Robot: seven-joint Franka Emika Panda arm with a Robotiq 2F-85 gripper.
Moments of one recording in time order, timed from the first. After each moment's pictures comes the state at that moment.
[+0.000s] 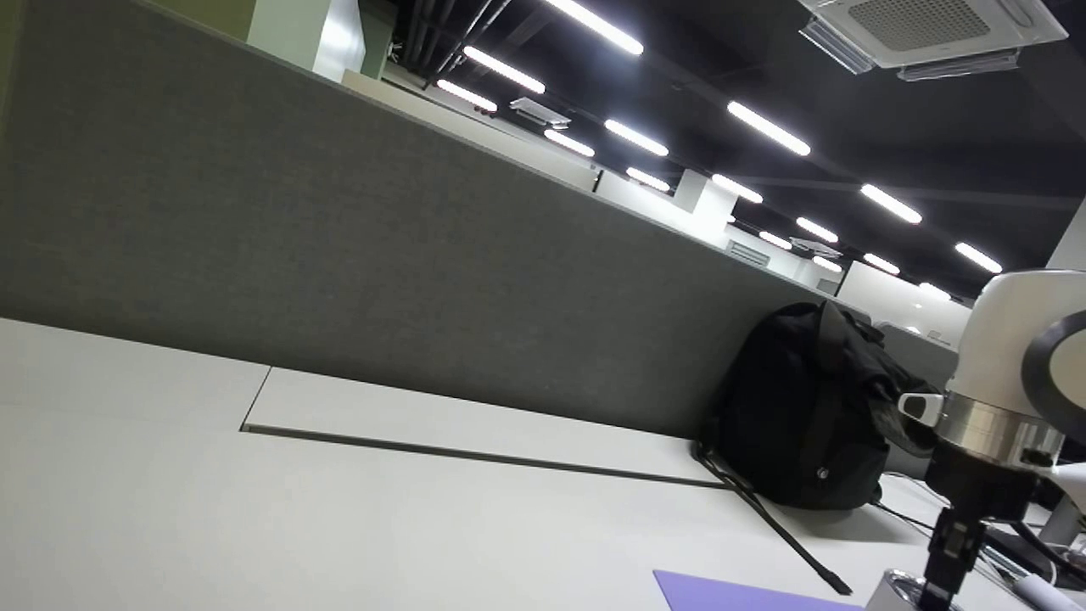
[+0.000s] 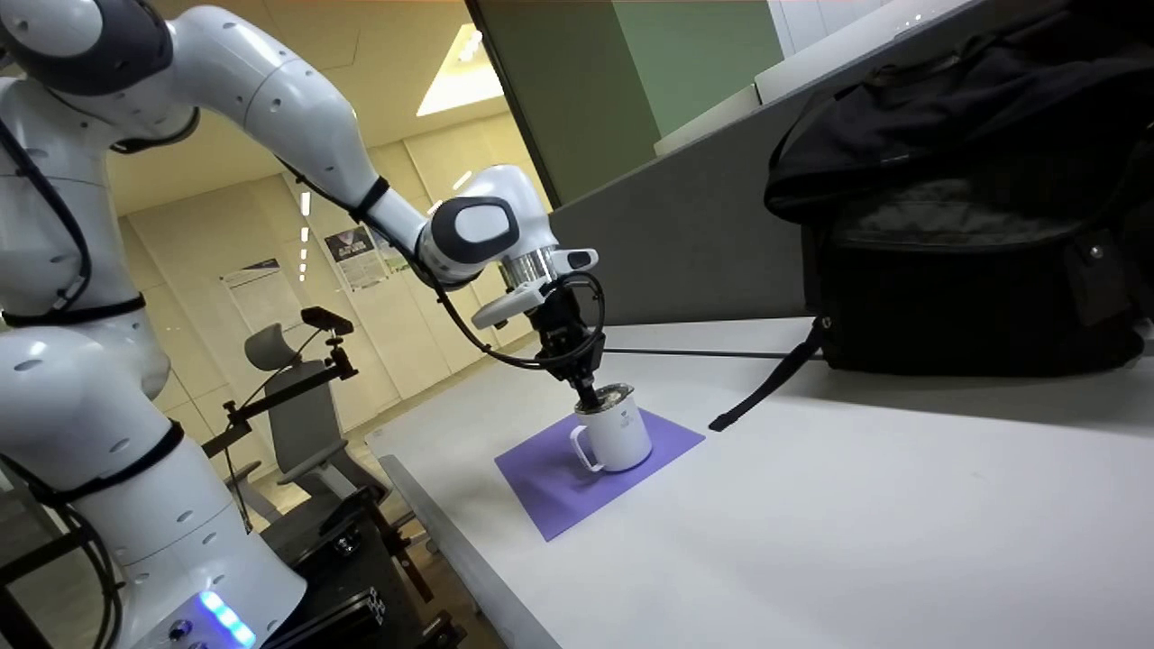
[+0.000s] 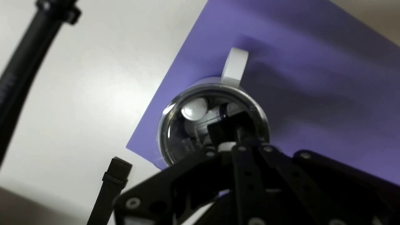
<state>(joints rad) -0.13 0.29 -0.05 -2.33 -0.21 2.56 -0.34</state>
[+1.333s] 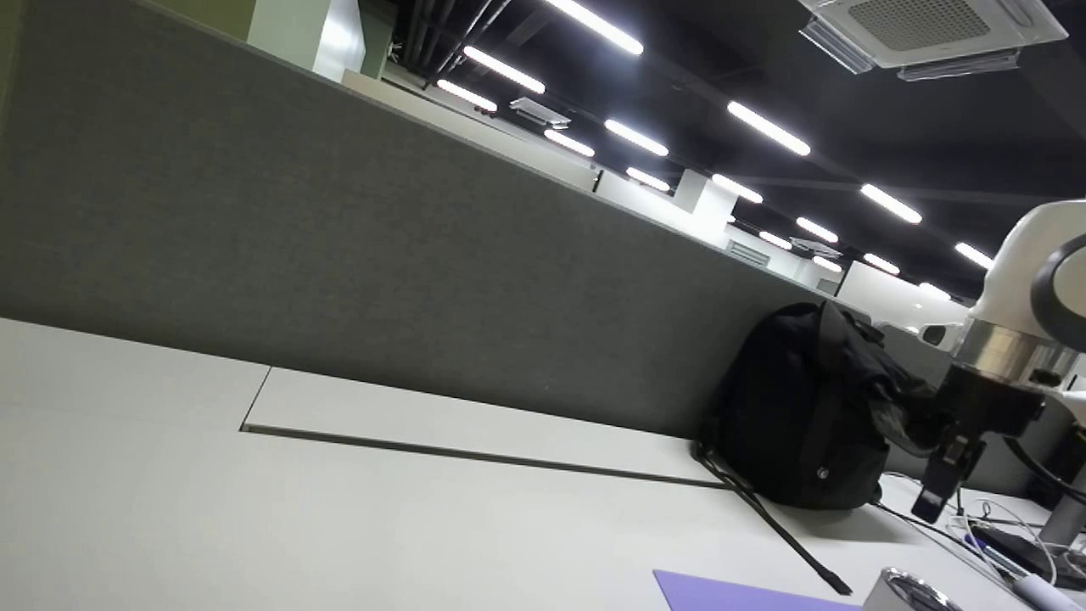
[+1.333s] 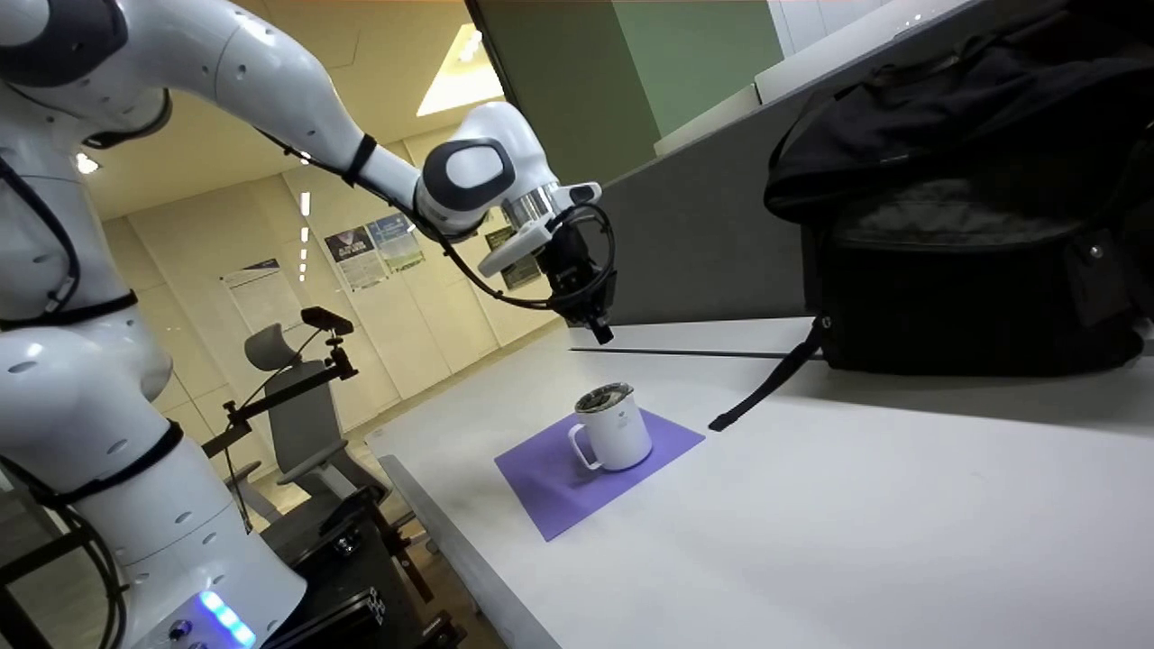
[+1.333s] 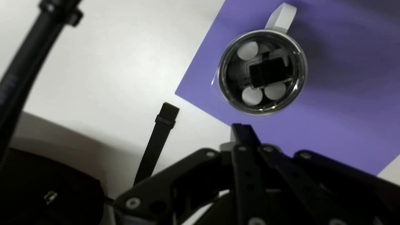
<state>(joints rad) -0.15 0.20 -0.06 -2.24 -0.16 2.51 -0.41</state>
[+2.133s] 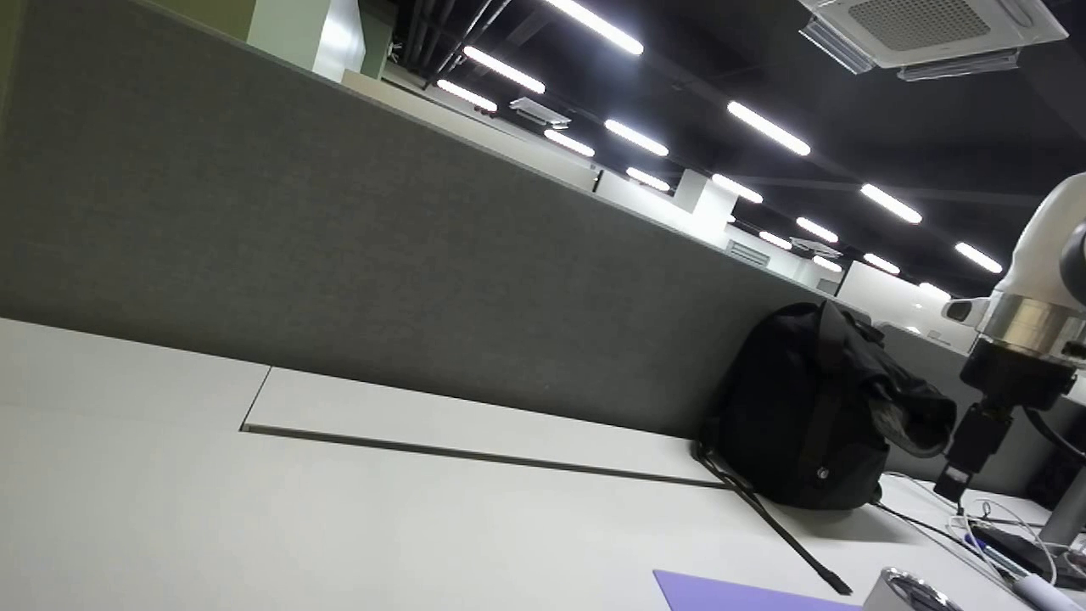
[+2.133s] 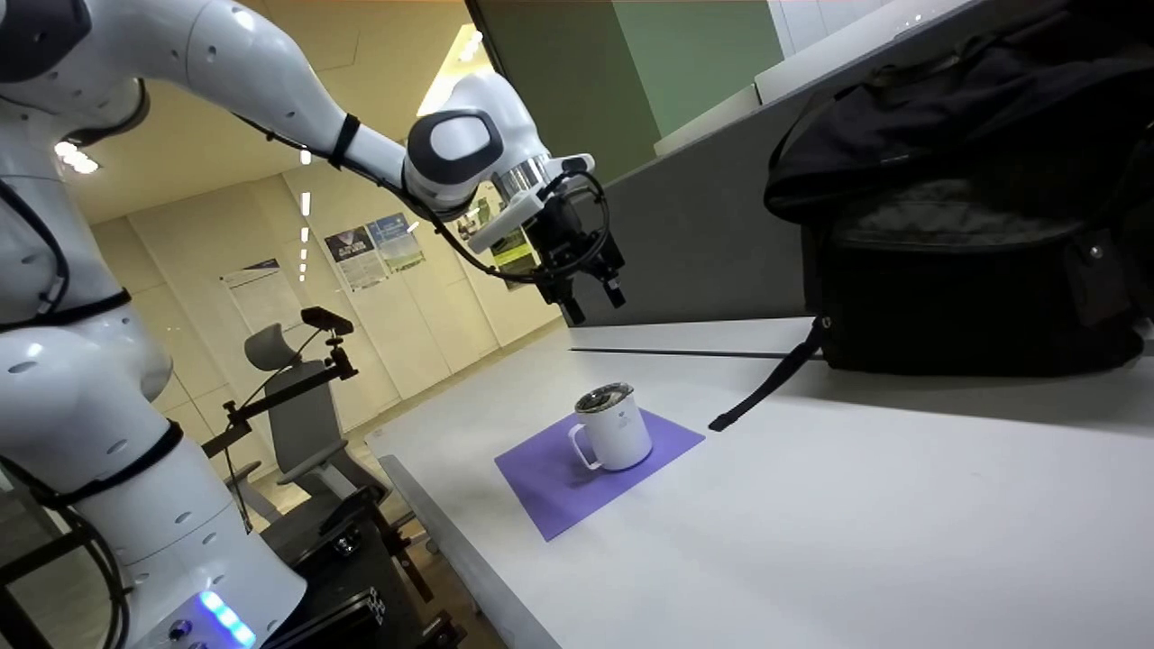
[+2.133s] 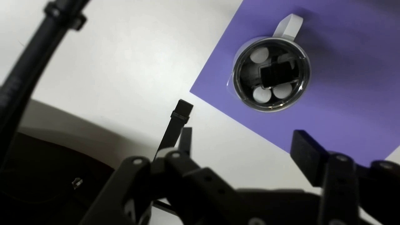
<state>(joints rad) -0.15 0.14 -0.09 -2.24 -0.16 2.45 -0.46</state>
